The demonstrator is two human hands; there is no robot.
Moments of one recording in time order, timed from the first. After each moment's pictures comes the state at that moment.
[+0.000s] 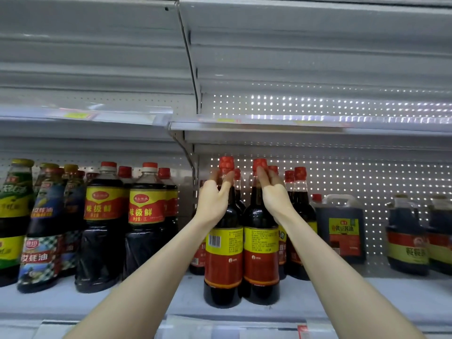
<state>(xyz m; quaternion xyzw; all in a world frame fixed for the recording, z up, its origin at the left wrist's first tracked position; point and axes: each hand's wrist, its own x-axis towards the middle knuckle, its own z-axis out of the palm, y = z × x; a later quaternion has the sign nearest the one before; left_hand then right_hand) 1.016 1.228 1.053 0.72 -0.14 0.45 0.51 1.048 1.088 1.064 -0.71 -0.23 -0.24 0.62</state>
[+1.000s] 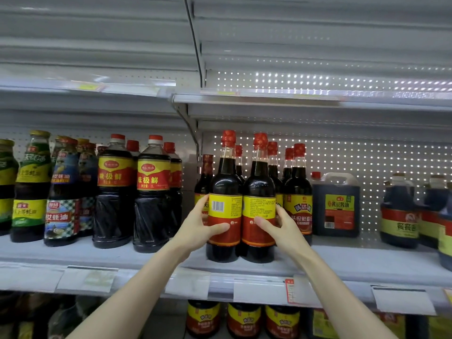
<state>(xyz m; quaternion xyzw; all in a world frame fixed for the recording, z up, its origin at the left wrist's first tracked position) 0.968 1.253 0.945 0.77 -0.11 0.21 0.59 1.022 1.043 0.937 -0.74 -0.27 -0.13 0.61</state>
